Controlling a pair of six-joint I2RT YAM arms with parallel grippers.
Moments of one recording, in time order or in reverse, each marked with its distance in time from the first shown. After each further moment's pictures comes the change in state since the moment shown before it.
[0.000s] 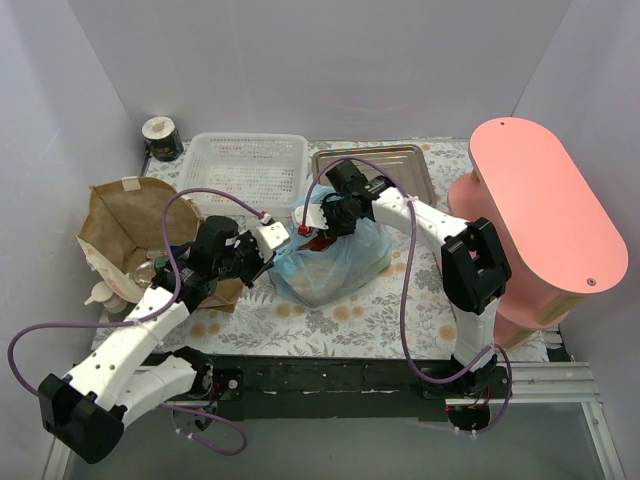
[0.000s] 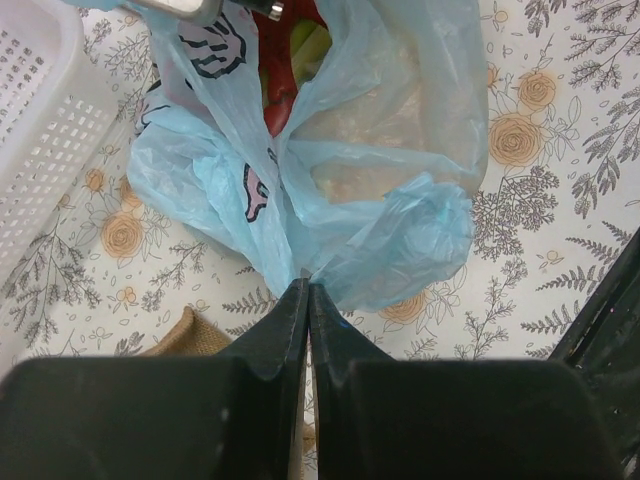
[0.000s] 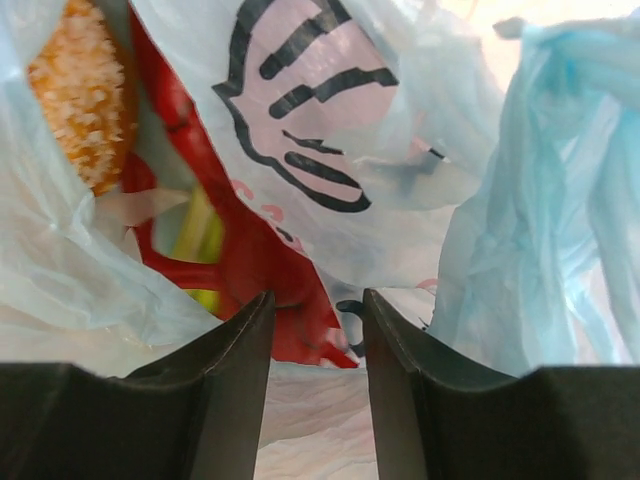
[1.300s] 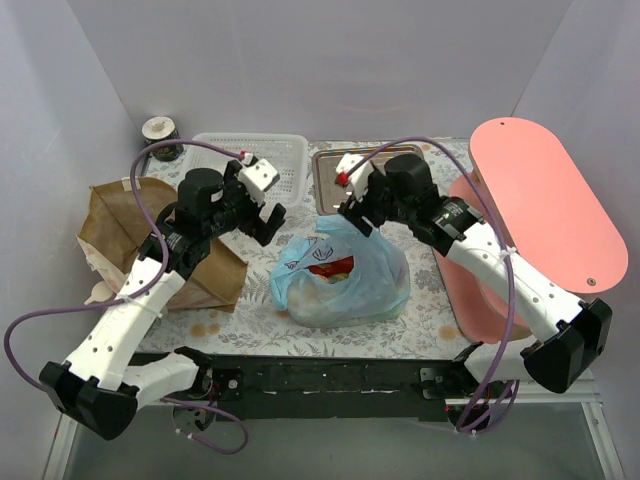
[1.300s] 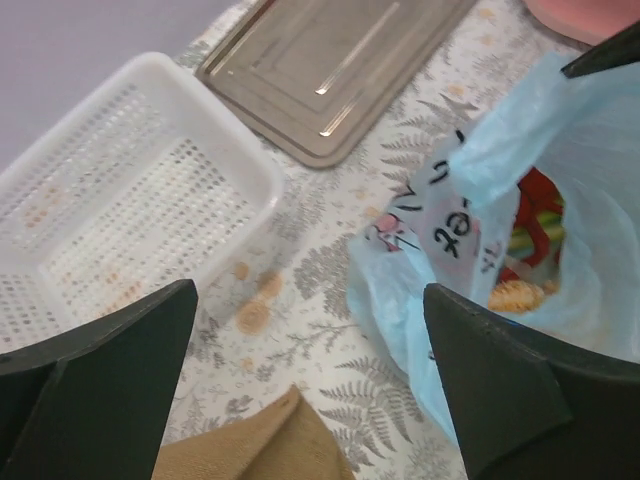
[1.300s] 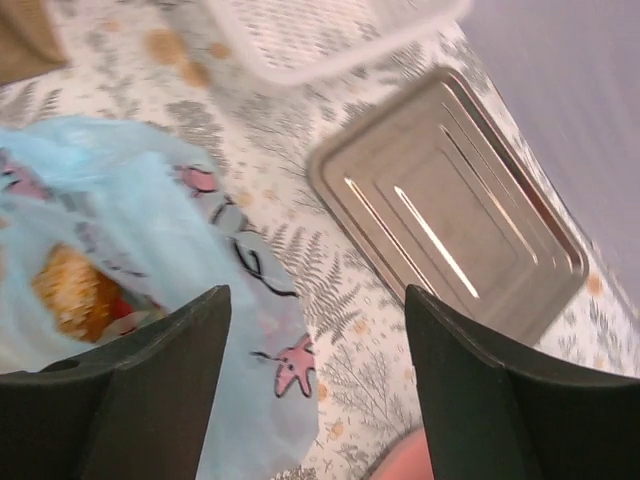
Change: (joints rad) left arm 0.061 0.143 0.343 0.042 -0.063 -0.082; right arm 0.033 -0.607 -0.250 0.166 0.154 0.778
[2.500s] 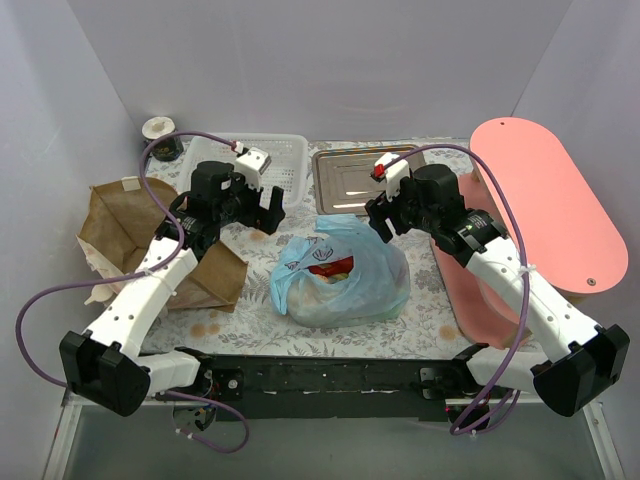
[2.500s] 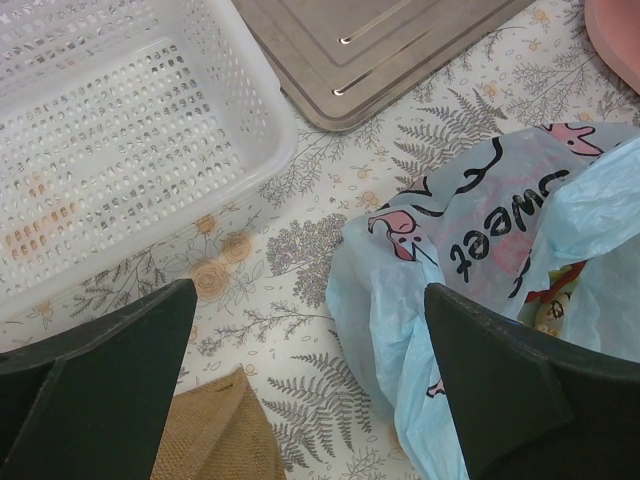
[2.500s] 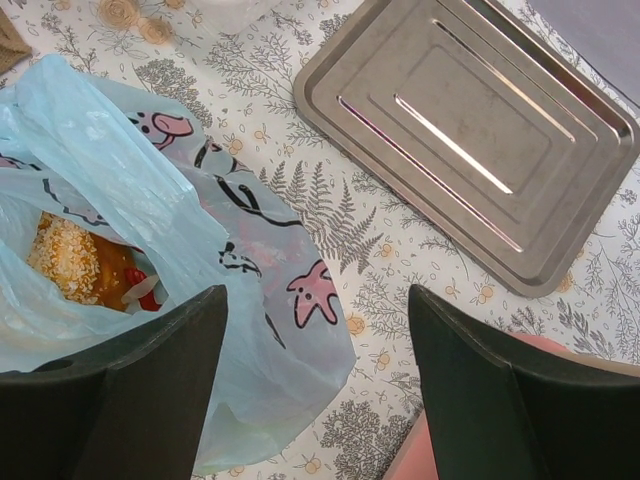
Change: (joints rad) left arm 0.084 0.138 -0.011 0.061 -0.047 -0.258; right arm -0.155 -0.124 -0.146 -0.005 0.047 0.227
